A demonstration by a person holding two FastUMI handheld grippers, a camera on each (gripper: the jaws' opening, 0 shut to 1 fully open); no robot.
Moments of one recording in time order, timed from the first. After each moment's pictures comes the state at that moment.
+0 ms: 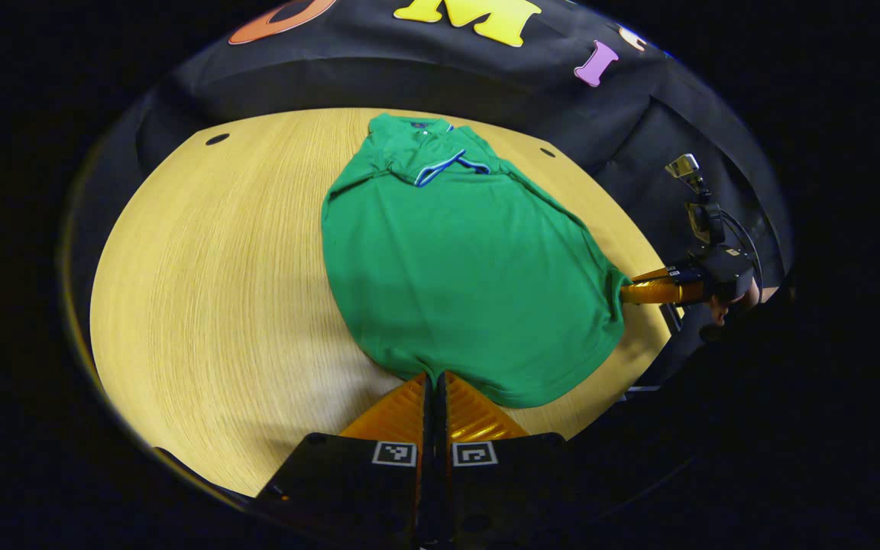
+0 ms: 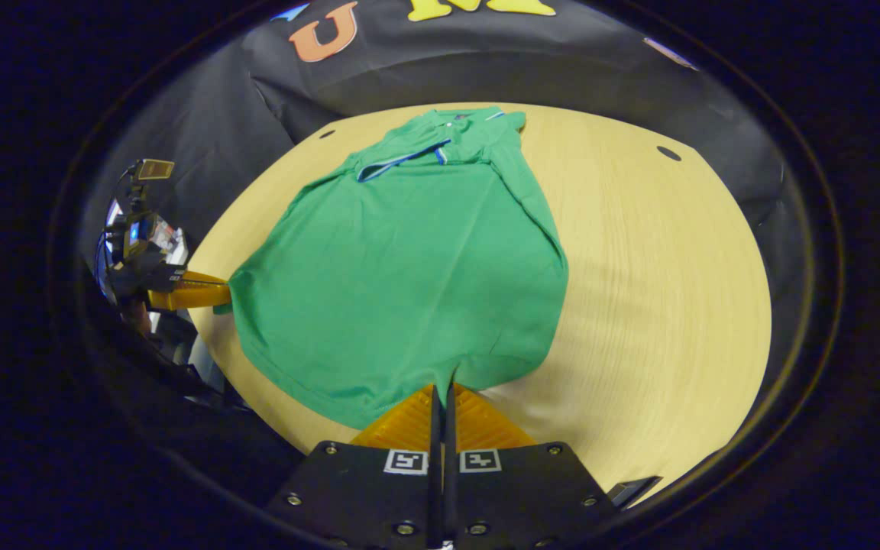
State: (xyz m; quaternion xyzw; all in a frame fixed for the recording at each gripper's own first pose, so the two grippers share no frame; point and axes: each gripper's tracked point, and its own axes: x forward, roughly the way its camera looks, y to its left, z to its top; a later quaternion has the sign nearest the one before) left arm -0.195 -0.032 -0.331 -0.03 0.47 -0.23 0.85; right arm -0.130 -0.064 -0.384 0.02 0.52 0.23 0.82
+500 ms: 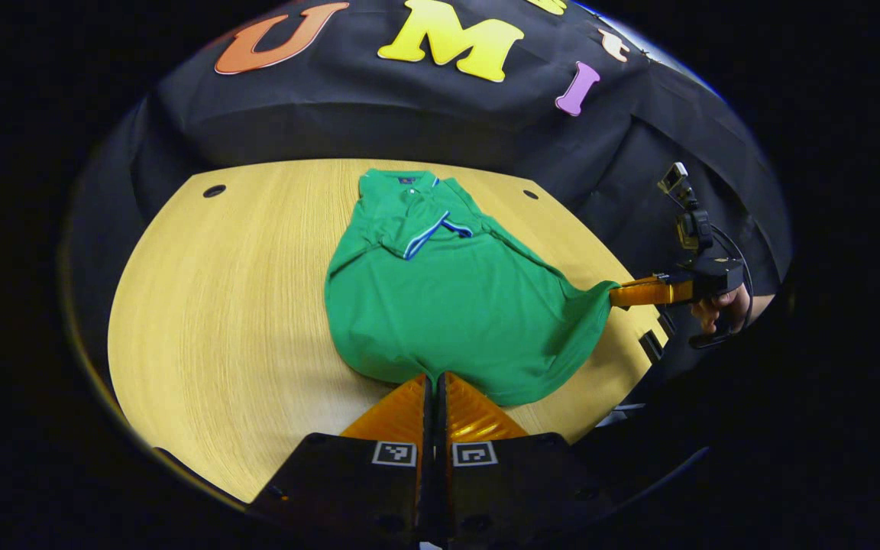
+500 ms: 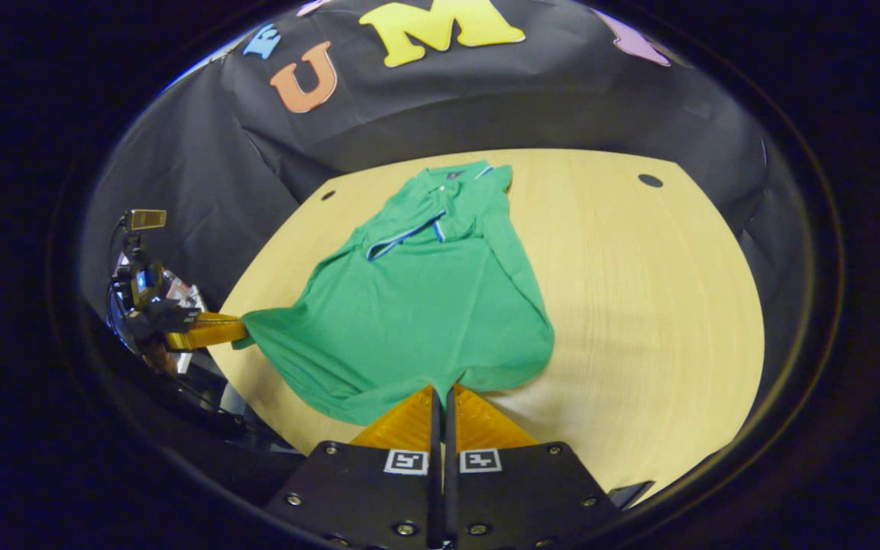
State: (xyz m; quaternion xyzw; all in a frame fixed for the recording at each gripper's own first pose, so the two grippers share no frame) left arm -0.150 -0.030 -0.267 -0.04 0.40 -0.23 0.89; right arm -0.084 -0.063 -0.311 0.09 0.46 0.22 0.86
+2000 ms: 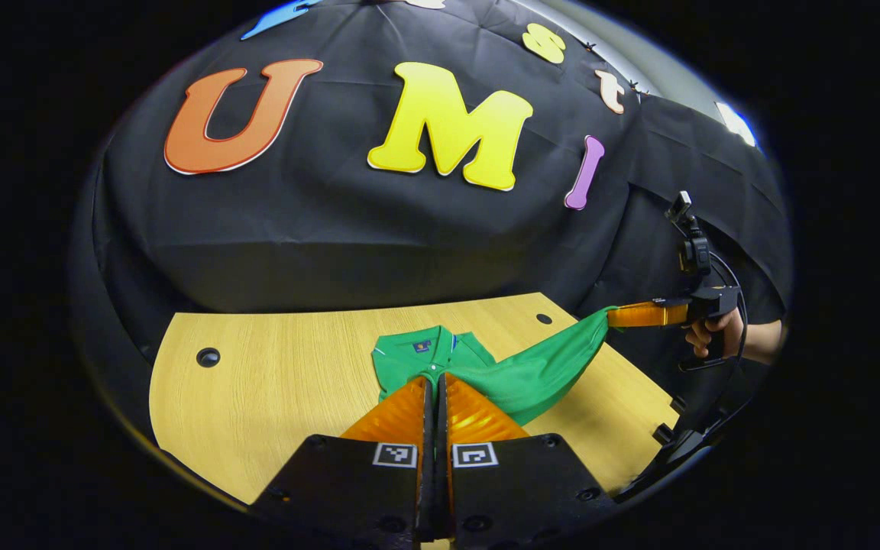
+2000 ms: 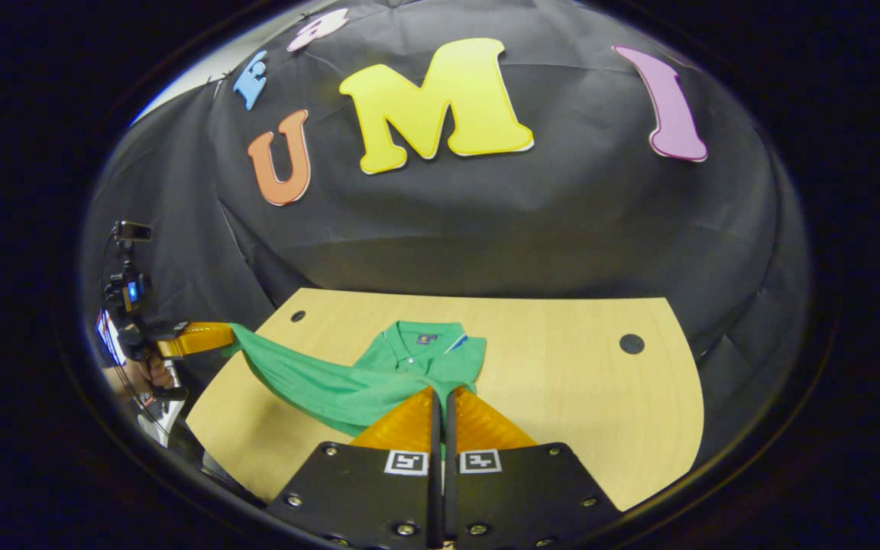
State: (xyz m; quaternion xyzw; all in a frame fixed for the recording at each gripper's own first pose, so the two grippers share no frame) left arm 0.079 -0.031 -0.130 -0.03 0.24 -0.25 0.94; right arm 0.127 -0.070 -0.176 0.07 0.32 0.18 0.93
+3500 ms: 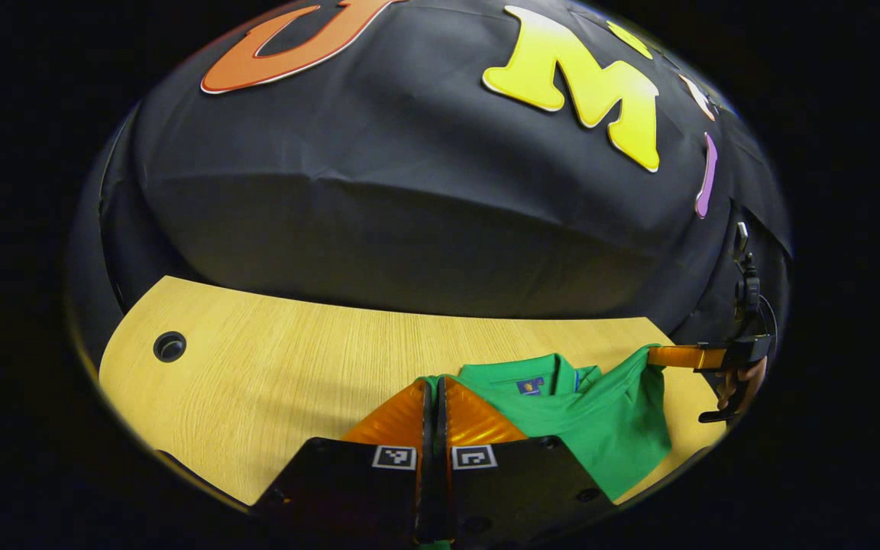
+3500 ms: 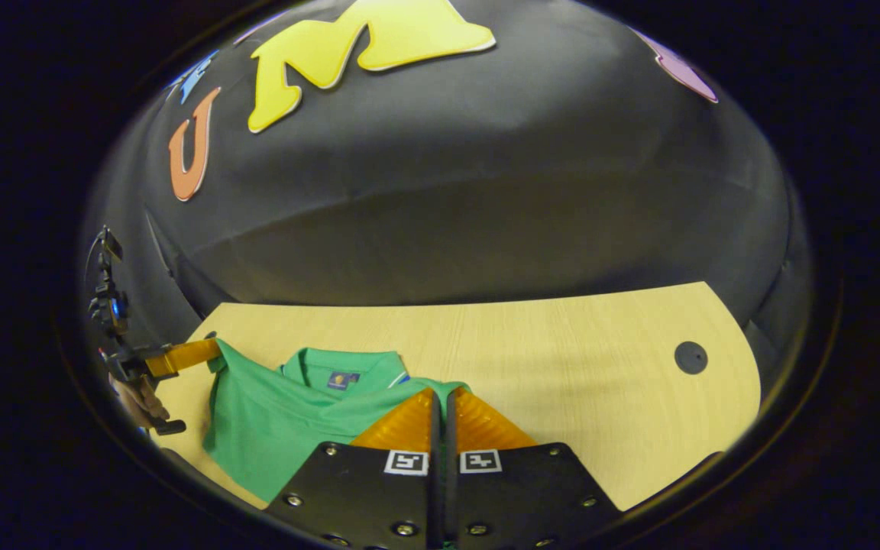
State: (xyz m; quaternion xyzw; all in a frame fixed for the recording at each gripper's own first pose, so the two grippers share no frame) left arm 0.273 -0.016 -0.285 -0.06 0.24 -0.11 0.96; right arm 0.315 -0.046 -0.332 0.09 0.32 0.10 0.94
